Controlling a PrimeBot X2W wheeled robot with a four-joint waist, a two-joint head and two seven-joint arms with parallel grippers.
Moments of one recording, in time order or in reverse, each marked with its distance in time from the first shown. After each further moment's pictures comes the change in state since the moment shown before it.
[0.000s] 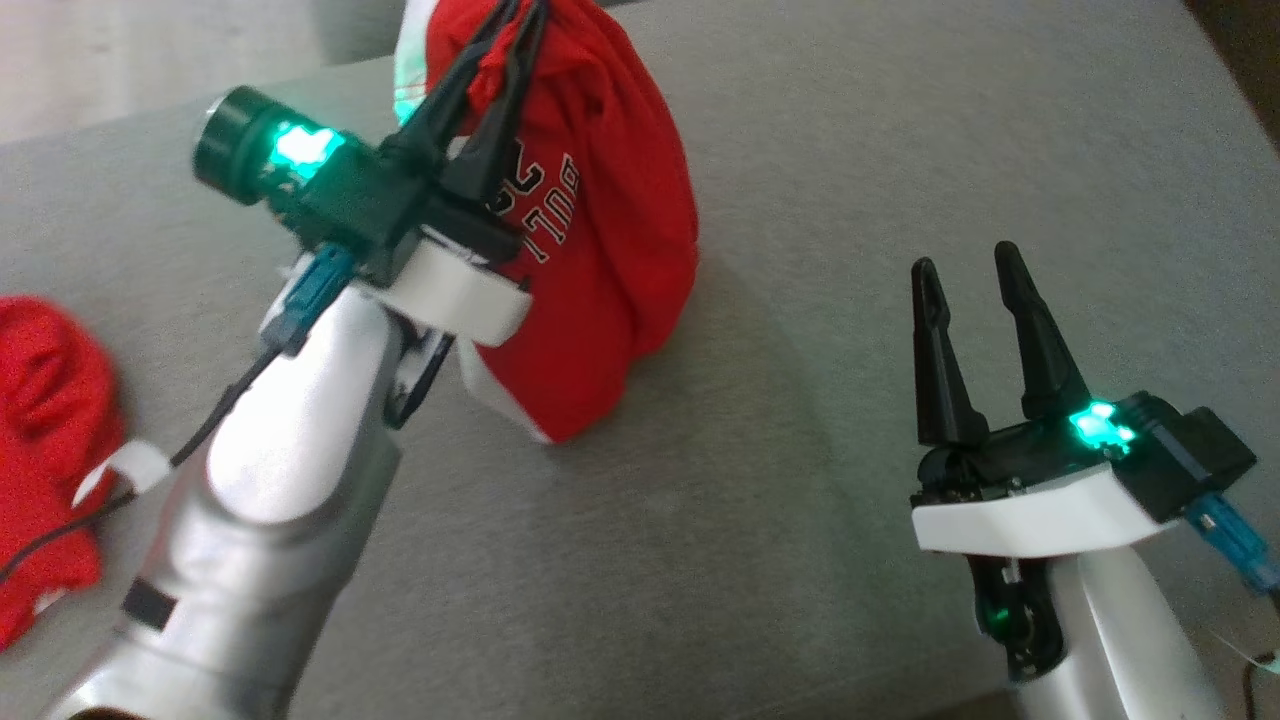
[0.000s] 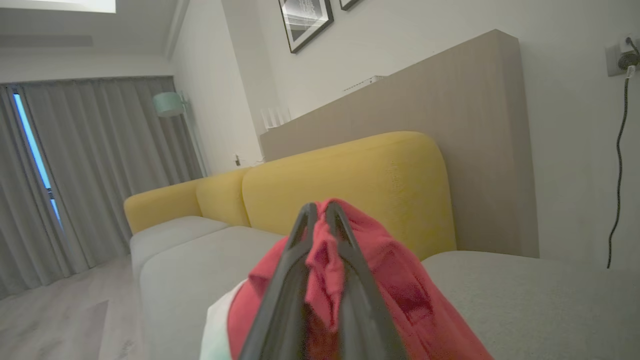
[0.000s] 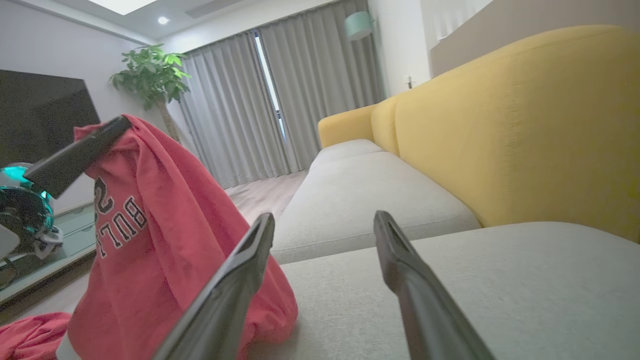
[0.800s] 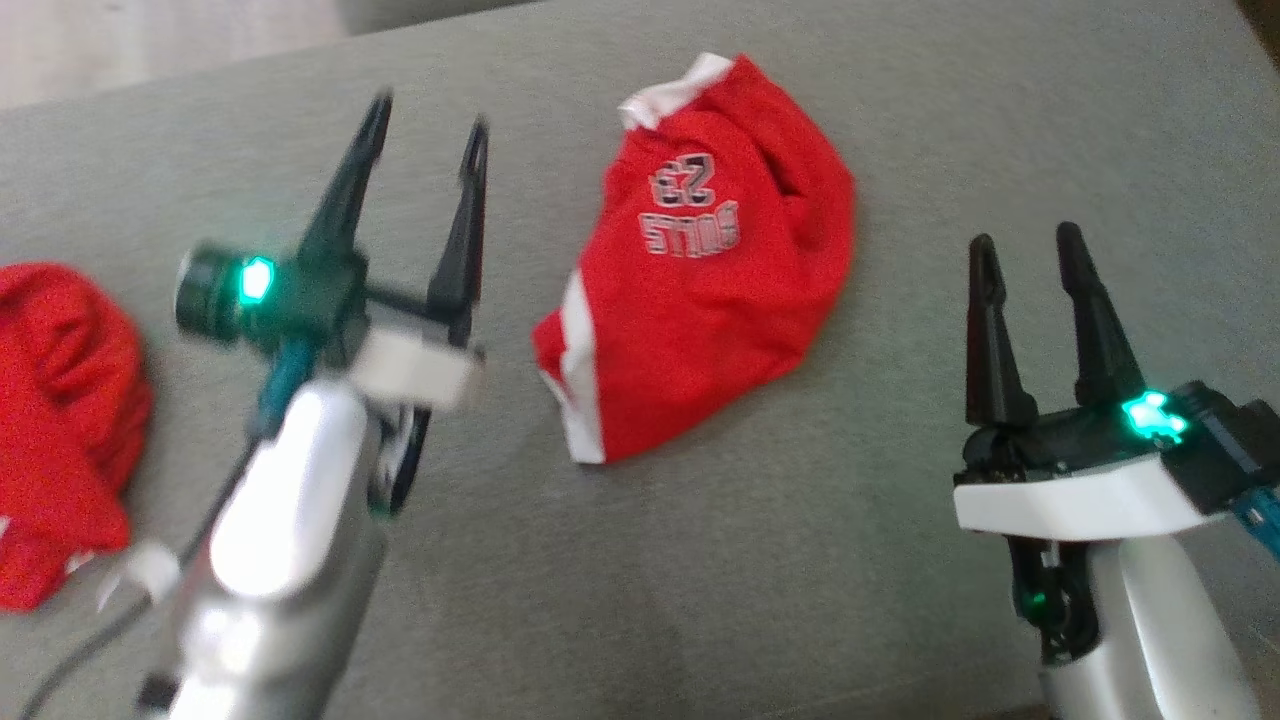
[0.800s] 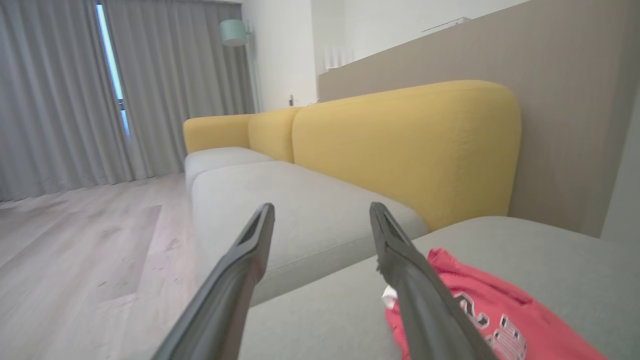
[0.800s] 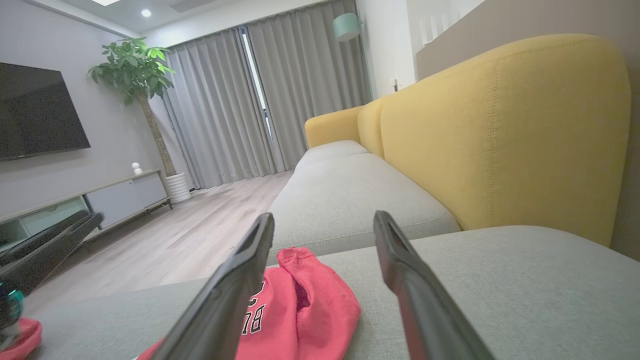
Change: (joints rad) left arm 0.127 -0.022 0.070 0.135 -0.062 0.099 -0.096; right arm -0.010 0.000 -0.075 -0.011 -0.026 0.000 0.000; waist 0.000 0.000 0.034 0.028
